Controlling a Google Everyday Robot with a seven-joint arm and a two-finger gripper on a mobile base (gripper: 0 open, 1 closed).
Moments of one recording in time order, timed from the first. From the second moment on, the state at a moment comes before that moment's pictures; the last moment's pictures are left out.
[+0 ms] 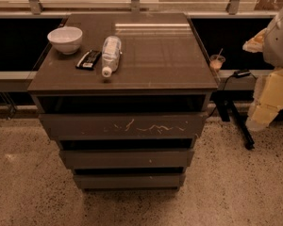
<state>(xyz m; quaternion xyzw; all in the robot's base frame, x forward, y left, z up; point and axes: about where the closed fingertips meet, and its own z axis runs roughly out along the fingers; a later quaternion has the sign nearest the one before) 0.438 -0.217 0.976 -0.60 0.78 -0.03 0.16</state>
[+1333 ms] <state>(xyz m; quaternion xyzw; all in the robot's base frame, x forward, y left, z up) 0.425 -0.142 0.789 -0.64 0.74 0.15 0.16</state>
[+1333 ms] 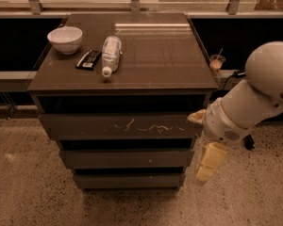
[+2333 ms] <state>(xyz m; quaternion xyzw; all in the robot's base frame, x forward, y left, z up) 0.430 -0.128 0.763 -0.64 0.73 0.15 0.17</state>
